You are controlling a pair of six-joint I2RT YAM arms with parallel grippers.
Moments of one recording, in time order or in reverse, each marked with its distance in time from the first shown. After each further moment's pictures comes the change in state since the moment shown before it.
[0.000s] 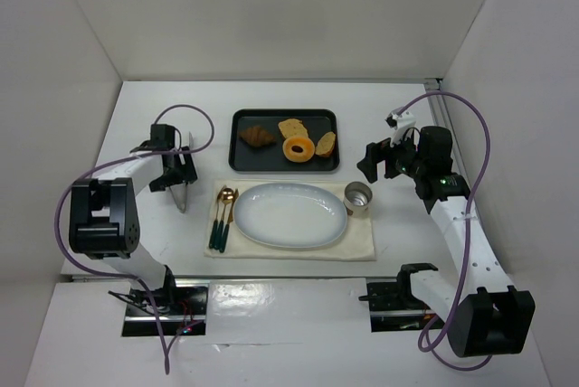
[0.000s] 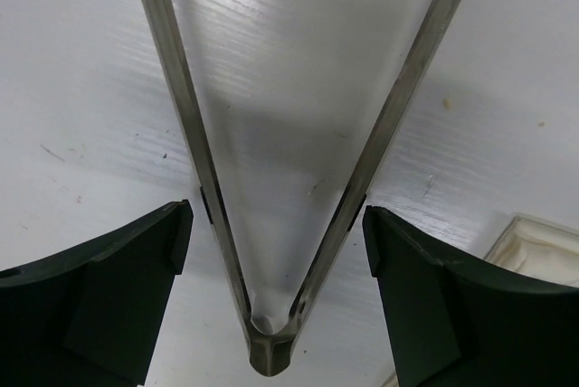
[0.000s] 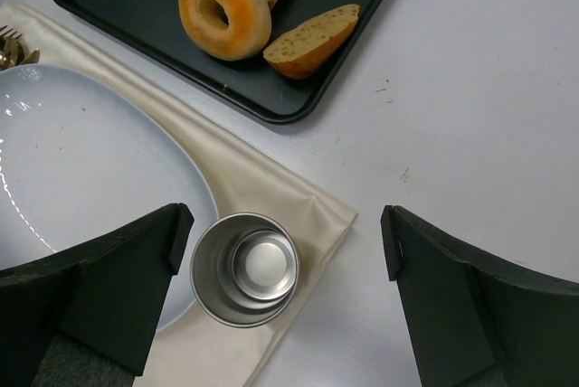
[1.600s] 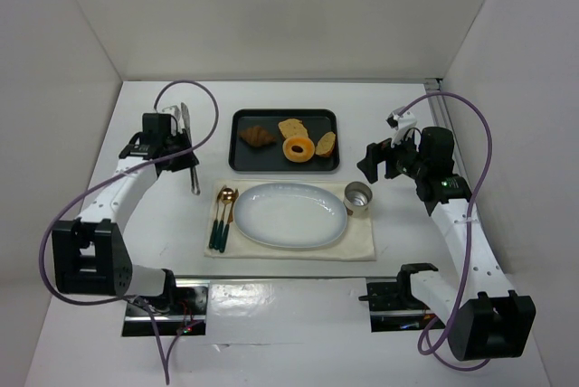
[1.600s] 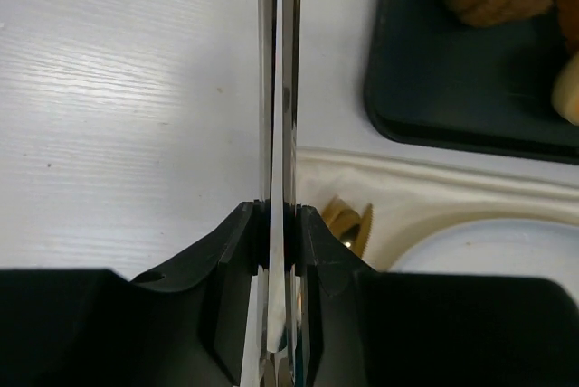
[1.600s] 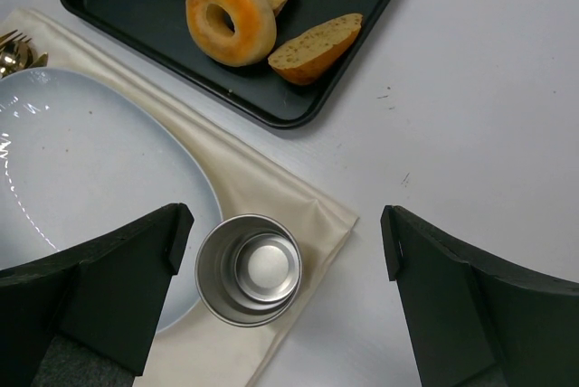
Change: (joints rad) left arm -0.061 -0.237 0.056 -0.034 0.236 -0.030; right arm 0.000 -0.021 0.000 0.000 -0.011 0.000
